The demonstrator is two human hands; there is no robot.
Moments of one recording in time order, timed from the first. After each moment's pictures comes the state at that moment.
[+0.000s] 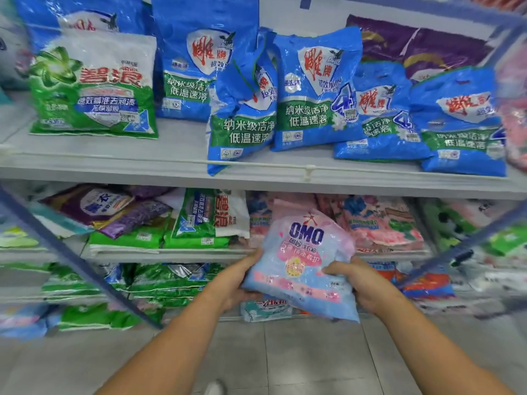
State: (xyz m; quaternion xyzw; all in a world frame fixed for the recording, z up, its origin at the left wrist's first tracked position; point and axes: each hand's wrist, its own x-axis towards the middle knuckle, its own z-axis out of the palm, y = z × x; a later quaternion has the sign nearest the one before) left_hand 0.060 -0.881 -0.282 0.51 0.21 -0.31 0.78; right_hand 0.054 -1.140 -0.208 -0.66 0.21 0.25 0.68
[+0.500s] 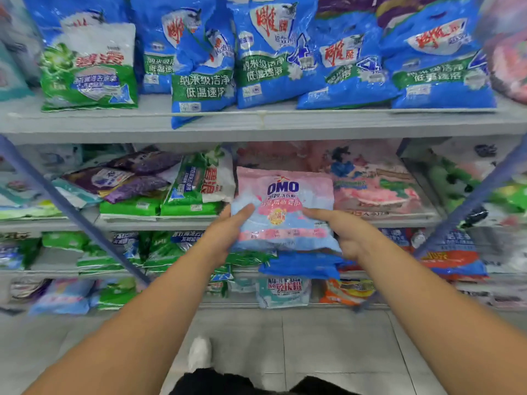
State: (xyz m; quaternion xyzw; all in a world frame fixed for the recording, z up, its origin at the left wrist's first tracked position) left_hand 0.028 -0.934 -0.248 0.63 0.14 -0.11 0.75; right_hand 0.054 -1.176 -0.222 -0.60 0.16 0.30 0.72
